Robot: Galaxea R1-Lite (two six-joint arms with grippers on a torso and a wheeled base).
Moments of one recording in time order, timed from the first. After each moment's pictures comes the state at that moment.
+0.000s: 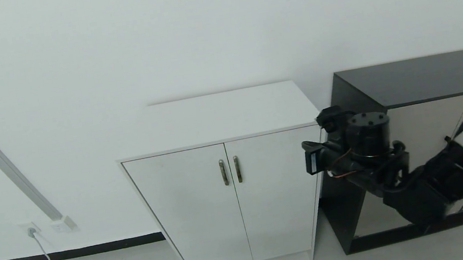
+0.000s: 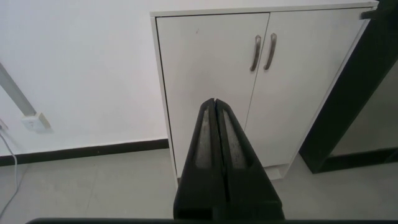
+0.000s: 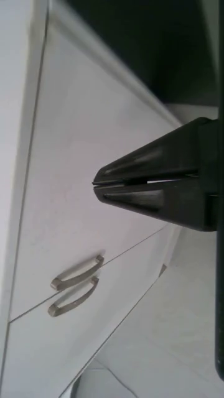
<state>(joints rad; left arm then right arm) 0.00 0.00 0.00 0.00 -0.03 0.01 0.55 2.03 -0.89 -1.02 -0.16 0.08</state>
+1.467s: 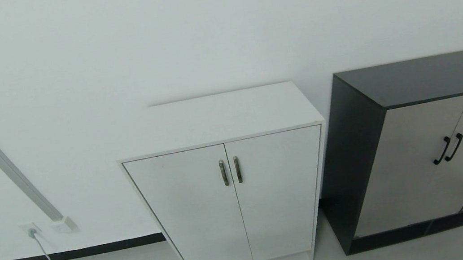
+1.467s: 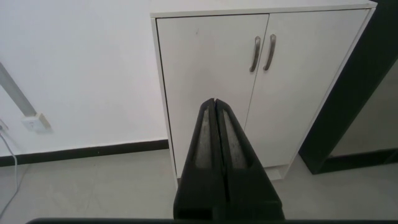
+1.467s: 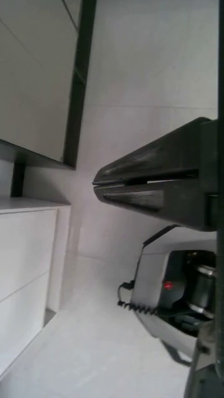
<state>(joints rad) 0.00 0.00 0.00 0.00 -0.03 0.01 0.14 0.84 -0.02 -0.24 0.02 -0.10</state>
